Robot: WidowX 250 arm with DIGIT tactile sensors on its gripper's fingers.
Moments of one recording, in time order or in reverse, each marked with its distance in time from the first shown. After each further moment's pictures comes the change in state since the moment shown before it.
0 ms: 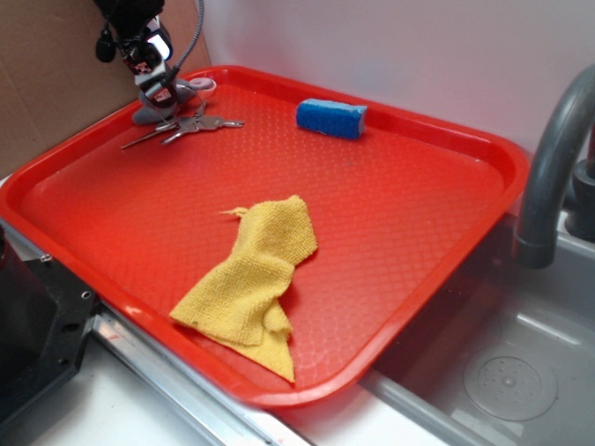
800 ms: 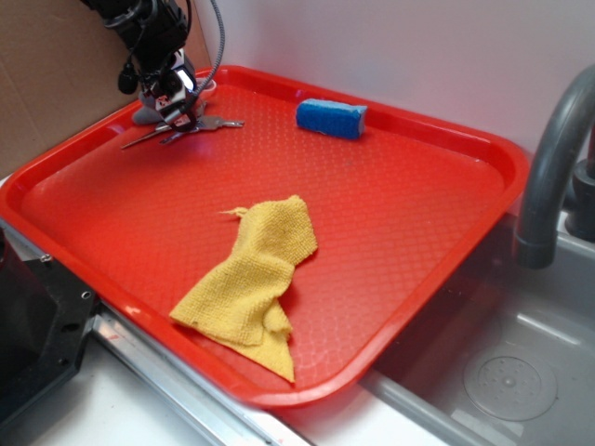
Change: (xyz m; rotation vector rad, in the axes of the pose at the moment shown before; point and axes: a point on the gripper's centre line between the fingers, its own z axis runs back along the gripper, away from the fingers) arm 0.006 -0.019 -0.023 -0.051 -0.005 -0.049
